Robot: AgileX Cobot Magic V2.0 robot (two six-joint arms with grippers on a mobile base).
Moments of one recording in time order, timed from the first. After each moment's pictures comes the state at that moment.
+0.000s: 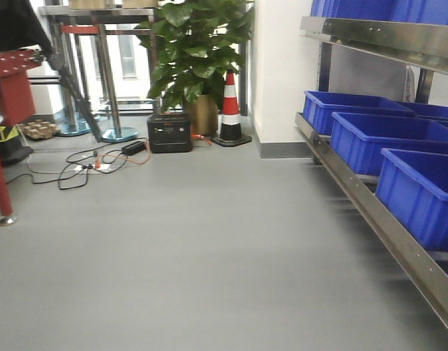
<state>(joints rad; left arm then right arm) -0.72 1.20 -1.25 0.78 0.77 -0.86 0.65 1.22 -1.16 -0.84 0.32 1.01</state>
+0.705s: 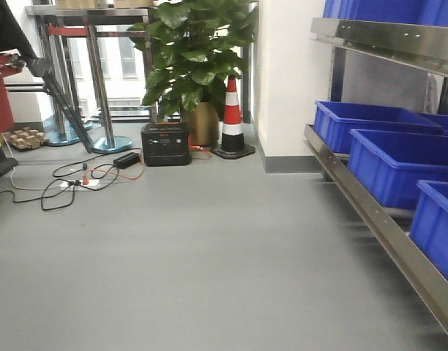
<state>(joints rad) -0.71 1.19 -1.25 0.79 0.83 -0.87 0.63 1.22 -1.16 -0.86 0.14 0.99</state>
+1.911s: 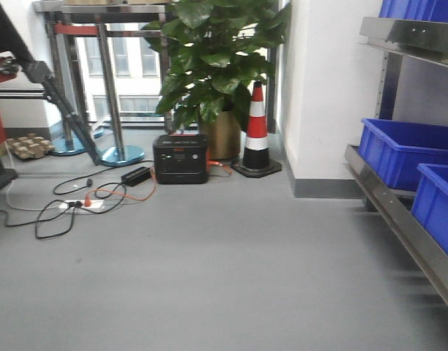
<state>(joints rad) -0.72 1.20 -1.25 0.79 0.71 -0.86 0.55 1.23 -1.17 -0.83 0.23 1.00</state>
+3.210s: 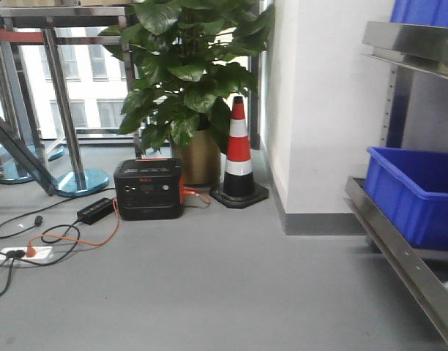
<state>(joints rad) -0.72 1.20 -1.25 0.79 0.71 -0.86 0.55 1.23 -1.17 -0.83 0.23 1.00</state>
